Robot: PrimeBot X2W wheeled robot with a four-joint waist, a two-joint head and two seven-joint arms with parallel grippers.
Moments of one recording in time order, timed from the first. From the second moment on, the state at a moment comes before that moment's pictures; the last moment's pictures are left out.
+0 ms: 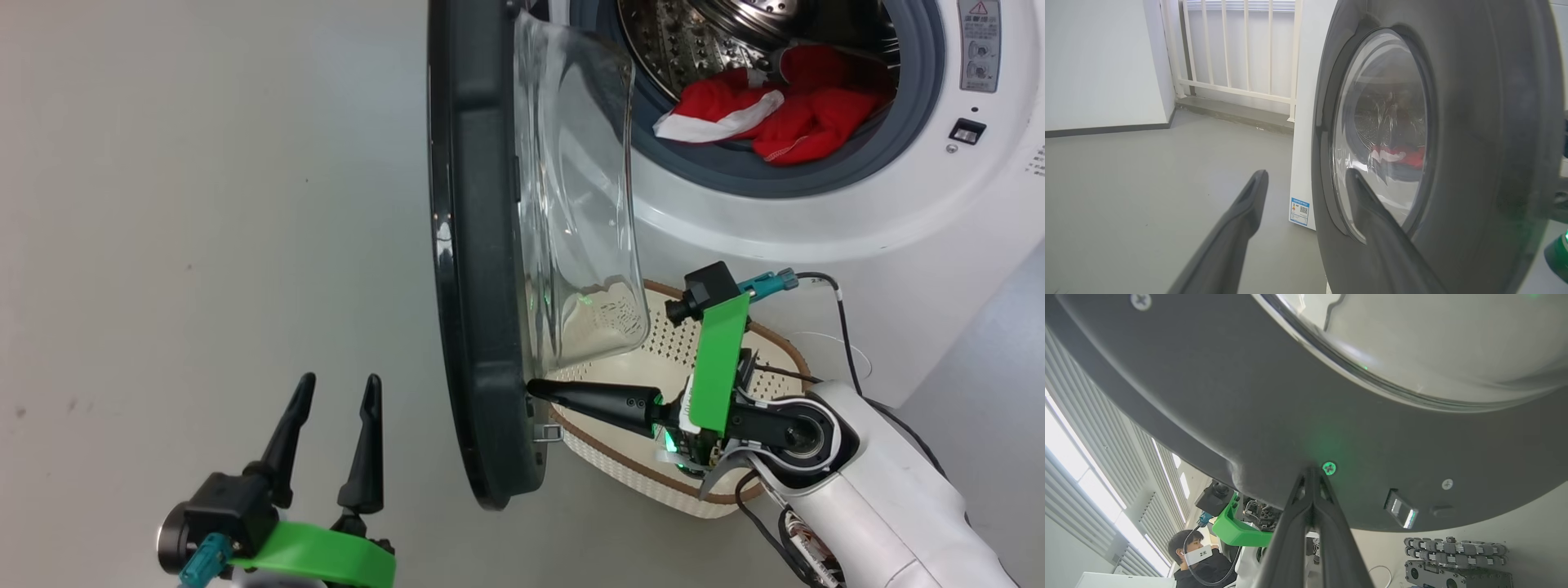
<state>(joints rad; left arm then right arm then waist) -0.16 0.03 -0.15 0.20 -0.28 -0.01 -0.26 -0.56 -0.12 0.50 0.43 1.75 0.12 0.76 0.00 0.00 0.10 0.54</state>
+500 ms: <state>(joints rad) -0.16 0.03 -0.16 0.23 -0.28 0.00 -0.26 -0.56 -0.19 0.46 0.42 1.53 0.12 0.51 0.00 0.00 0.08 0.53</state>
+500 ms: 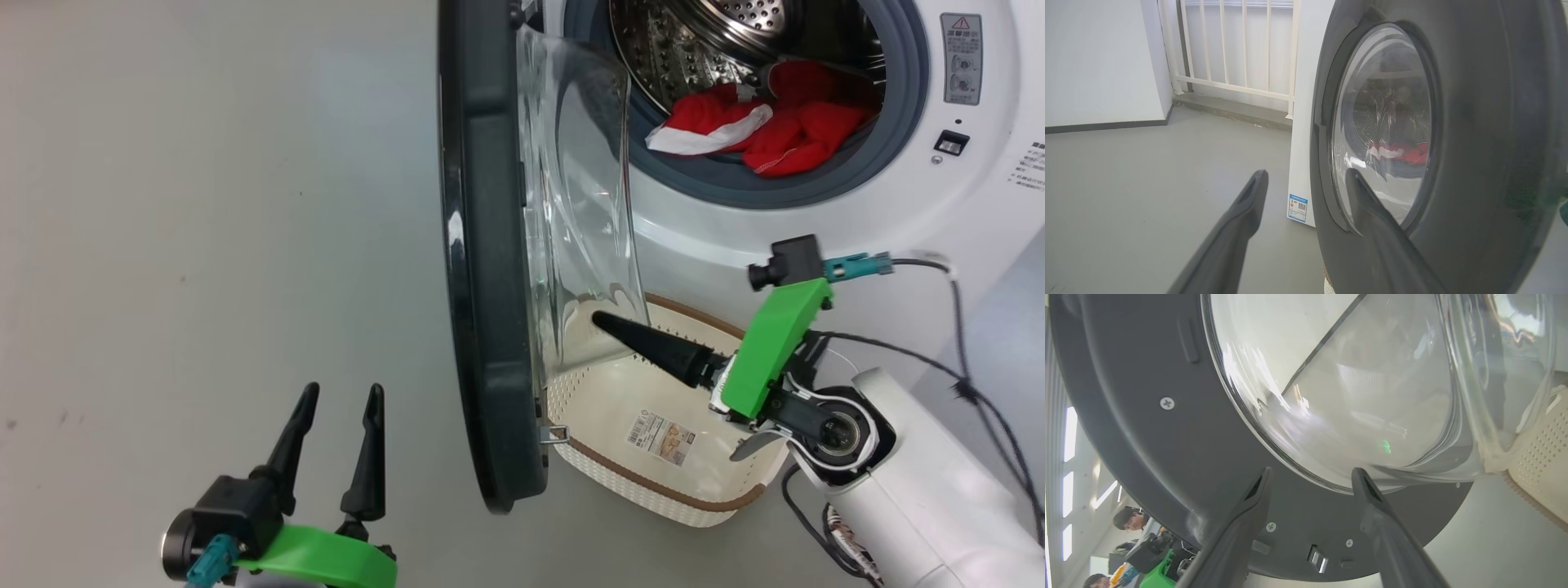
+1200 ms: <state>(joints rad) -0.16 0.04 -0.13 0.23 -0.26 0.00 -0.26 -0.51 -0.29 0.55 0.53 0.84 0.12 -0.17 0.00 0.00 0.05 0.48</state>
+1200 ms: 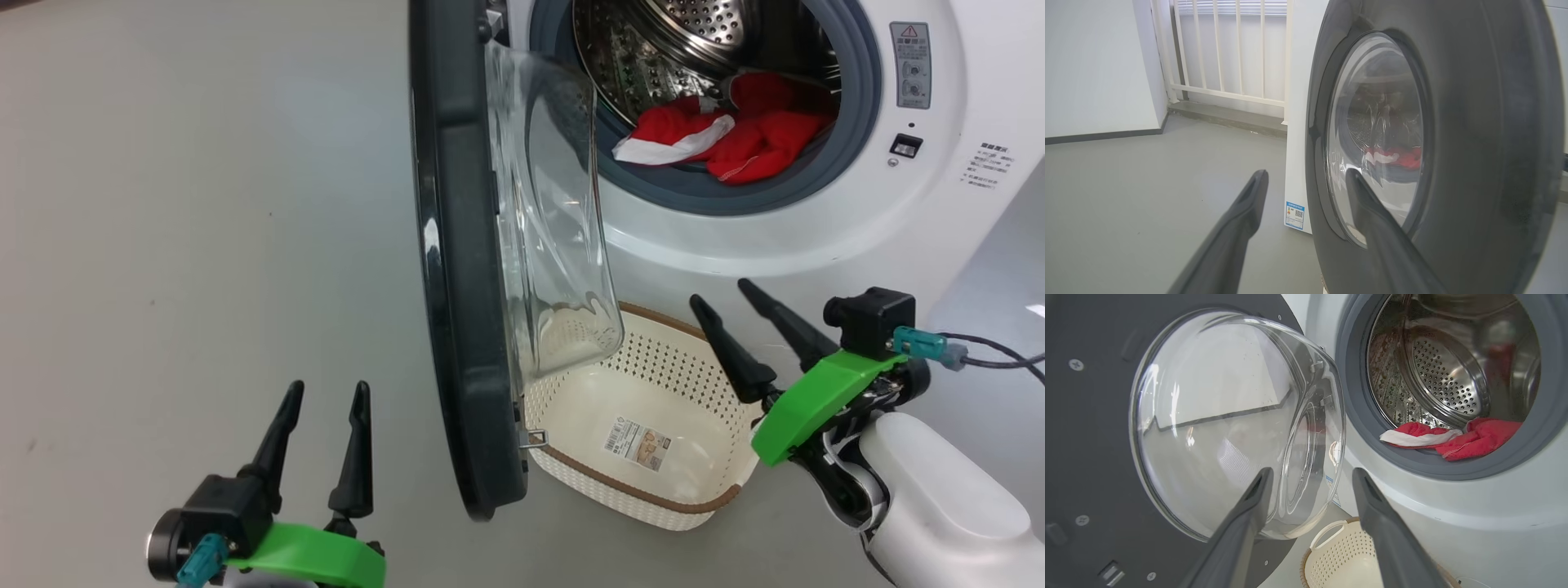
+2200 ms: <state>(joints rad) -0.16 0.04 -0.14 0.17 -0.25 0.01 -0.26 -0.19 -0.06 0.14 0.25 0.25 0.12 -0.26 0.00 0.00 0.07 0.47</state>
